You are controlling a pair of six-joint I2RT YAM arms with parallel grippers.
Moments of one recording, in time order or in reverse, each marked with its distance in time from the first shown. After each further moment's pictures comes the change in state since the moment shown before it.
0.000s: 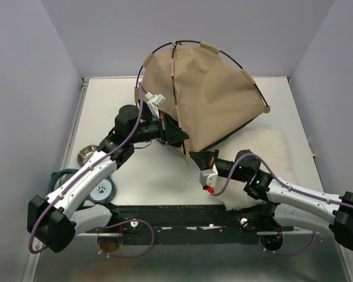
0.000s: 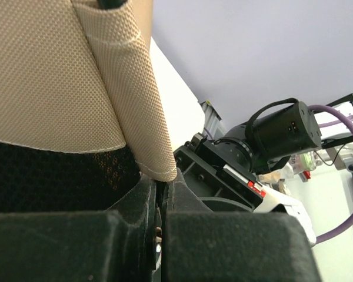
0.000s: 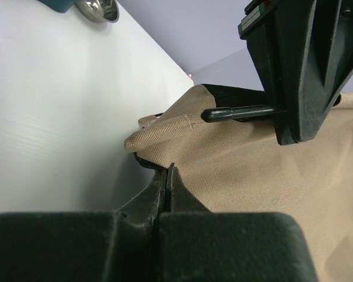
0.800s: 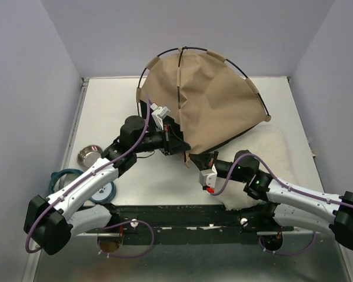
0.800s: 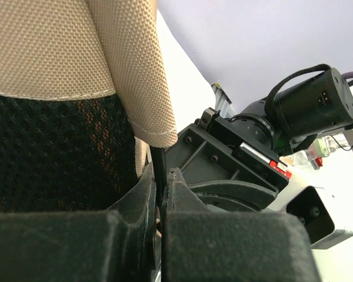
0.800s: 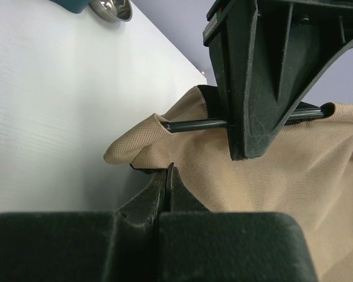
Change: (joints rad) left arm -0.074 -0.034 -0.124 0.044 -0.051 0.044; right arm 0.006 0.000 0.000 -0.032 0.000 0.026
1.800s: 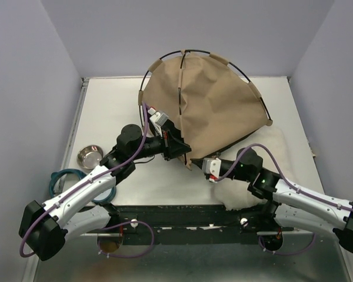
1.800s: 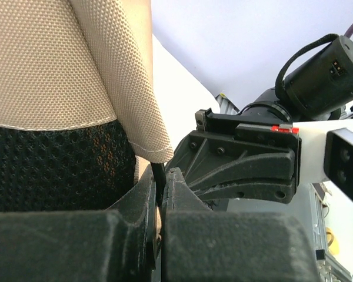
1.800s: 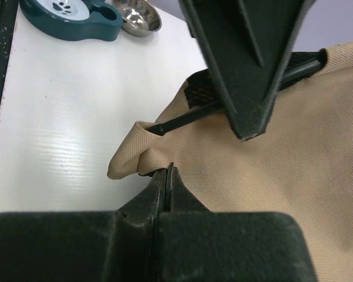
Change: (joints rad) left arm -0.057 -0.080 -0.093 0.125 -0.074 0.083; right arm 0.008 -0.082 0.068 -0.200 -0.005 0.337
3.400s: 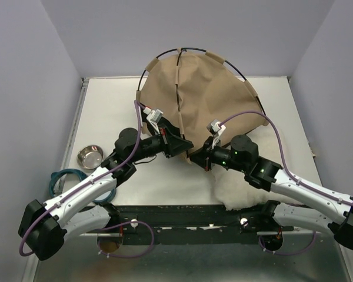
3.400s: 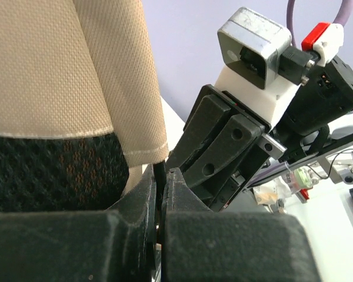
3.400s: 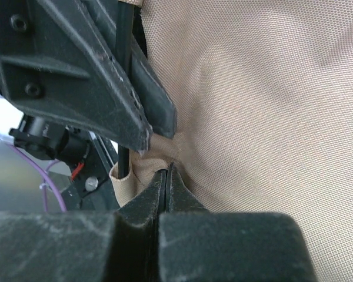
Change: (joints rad) left arm -0.027 -0.013 -0.049 0.169 -0.065 -0.207; right arm -0.018 0.093 0.215 -0.206 0.182 1.033
